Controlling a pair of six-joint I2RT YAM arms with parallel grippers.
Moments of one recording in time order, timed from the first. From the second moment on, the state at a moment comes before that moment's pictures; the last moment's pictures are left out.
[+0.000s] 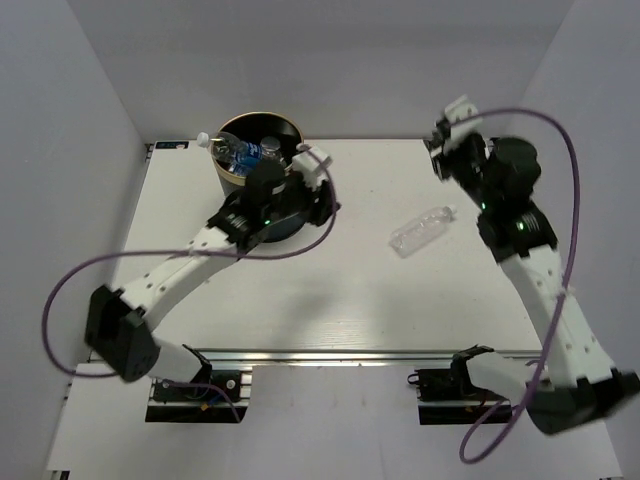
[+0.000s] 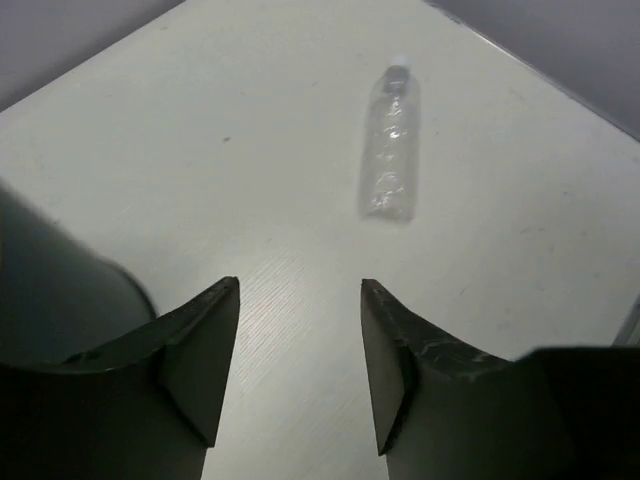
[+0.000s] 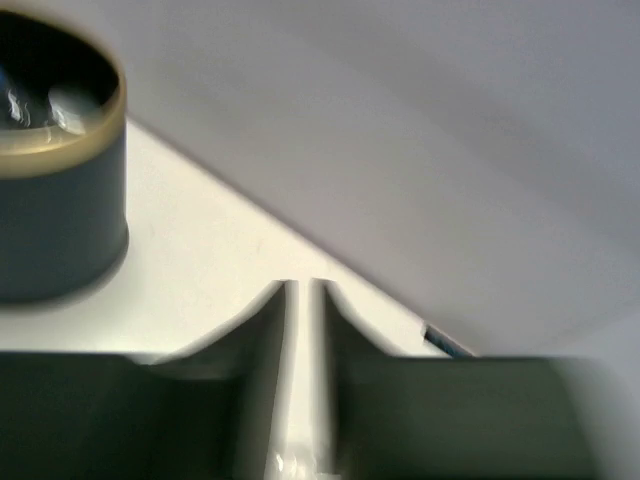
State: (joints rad) left arm -0.64 1.32 1.13 -0.08 0.22 -0.02; right arm 0.33 1.24 1.46 -0.18 -0.21 -0.38
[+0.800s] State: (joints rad) left arm -0.86 2.43 2.06 -0.19 0.24 0.08; right arm 0.29 0.28 0.93 -0.66 0.06 -0.19
